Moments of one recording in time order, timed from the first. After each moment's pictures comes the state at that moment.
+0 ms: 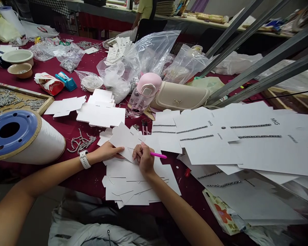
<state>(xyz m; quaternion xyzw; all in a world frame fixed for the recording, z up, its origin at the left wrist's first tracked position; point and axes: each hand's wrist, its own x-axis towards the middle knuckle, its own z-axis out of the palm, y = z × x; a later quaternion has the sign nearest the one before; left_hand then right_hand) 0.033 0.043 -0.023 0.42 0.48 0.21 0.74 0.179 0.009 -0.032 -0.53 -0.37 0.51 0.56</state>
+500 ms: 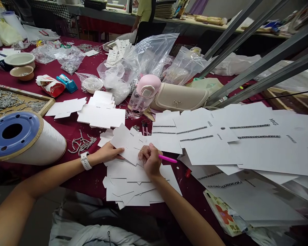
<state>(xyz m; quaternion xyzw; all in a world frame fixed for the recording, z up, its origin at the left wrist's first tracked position) 0.036 0.041 -0.016 0.38 0.50 0.23 0.74 0.191 0.007 -0.035 -0.52 -0.37 0.48 0.61</state>
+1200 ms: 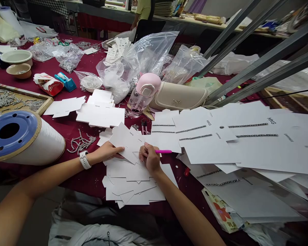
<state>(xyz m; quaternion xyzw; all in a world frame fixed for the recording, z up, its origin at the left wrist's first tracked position) 0.033 0.043 -0.014 0.41 0.52 0.17 0.74 0.204 0.014 -0.037 -0.52 -0.39 0.53 0.54</state>
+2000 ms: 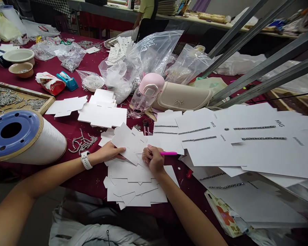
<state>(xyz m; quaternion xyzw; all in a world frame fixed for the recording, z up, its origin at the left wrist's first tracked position) 0.033 0.043 -0.015 0.38 0.48 0.22 0.76 0.209 0.016 -0.039 -0.51 -0.39 0.54 0.55</state>
